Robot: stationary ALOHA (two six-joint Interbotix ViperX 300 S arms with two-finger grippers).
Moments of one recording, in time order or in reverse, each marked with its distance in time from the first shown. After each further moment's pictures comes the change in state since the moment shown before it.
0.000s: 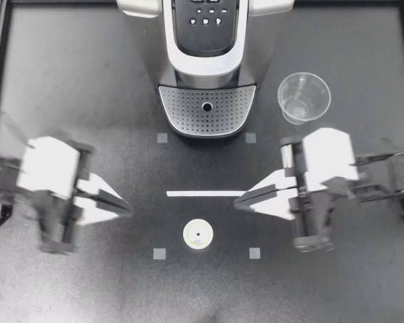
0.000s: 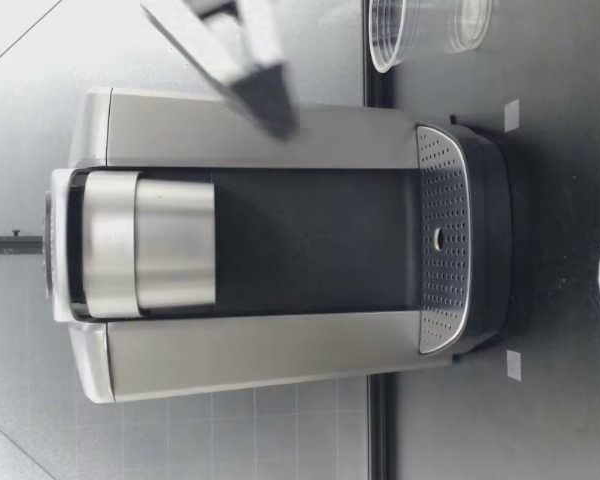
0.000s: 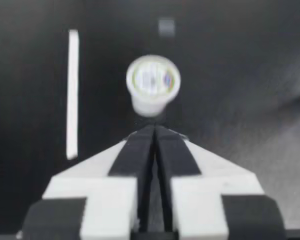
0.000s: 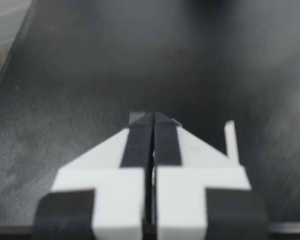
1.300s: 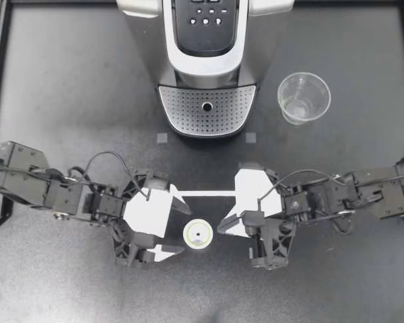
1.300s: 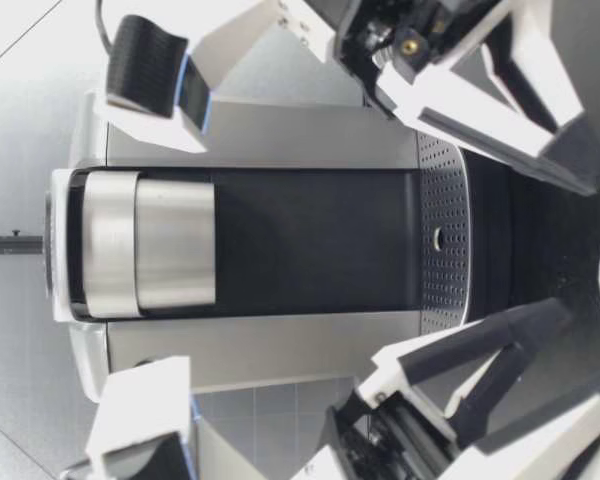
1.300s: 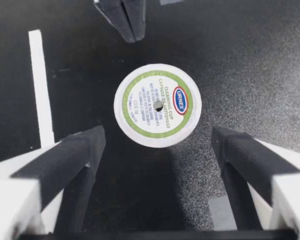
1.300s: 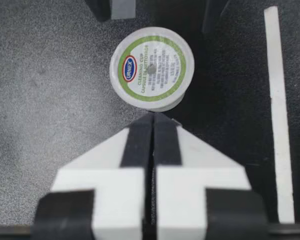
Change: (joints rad) left arm -0.003 0.476 -0.229 0.006 -0.110 0.169; right arm 0.043 0.318 -0.146 -0.014 0.155 0.015
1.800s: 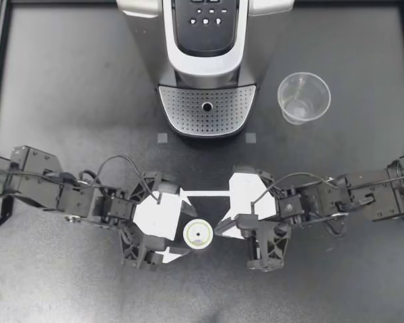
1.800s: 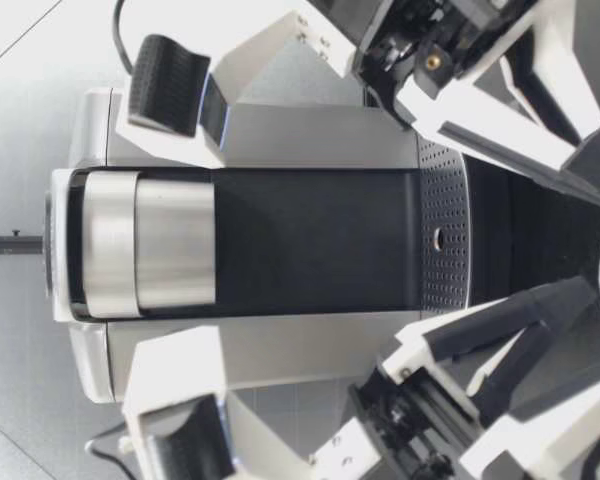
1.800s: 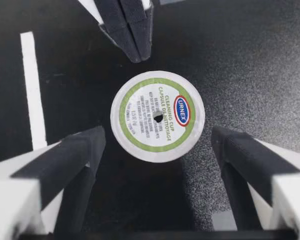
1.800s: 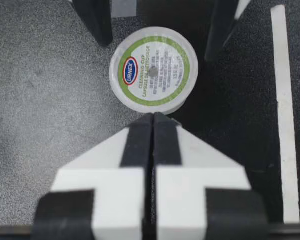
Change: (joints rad) left arm 0.000 0.057 -0.040 0.000 -0.002 0.003; right arm 0.002 0.029 -0.021 -0.002 0.000 0.000
